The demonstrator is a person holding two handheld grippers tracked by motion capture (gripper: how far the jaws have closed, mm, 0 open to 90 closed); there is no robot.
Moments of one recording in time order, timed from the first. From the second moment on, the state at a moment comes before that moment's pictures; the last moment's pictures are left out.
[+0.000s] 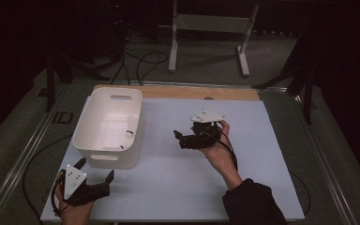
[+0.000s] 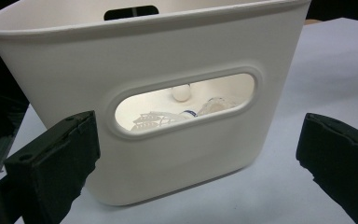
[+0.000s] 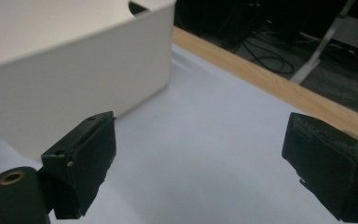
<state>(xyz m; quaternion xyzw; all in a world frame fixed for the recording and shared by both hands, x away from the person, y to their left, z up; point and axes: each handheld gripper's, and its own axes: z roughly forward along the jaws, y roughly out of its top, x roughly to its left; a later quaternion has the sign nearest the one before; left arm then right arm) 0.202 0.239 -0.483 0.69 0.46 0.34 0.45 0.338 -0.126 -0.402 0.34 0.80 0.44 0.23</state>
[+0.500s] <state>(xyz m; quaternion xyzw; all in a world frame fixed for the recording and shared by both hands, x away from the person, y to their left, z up) 0.202 0.238 -0.484 0.69 0.46 0.33 0.45 0.301 -0.187 -0.430 0.39 0.77 0.43 0.26</state>
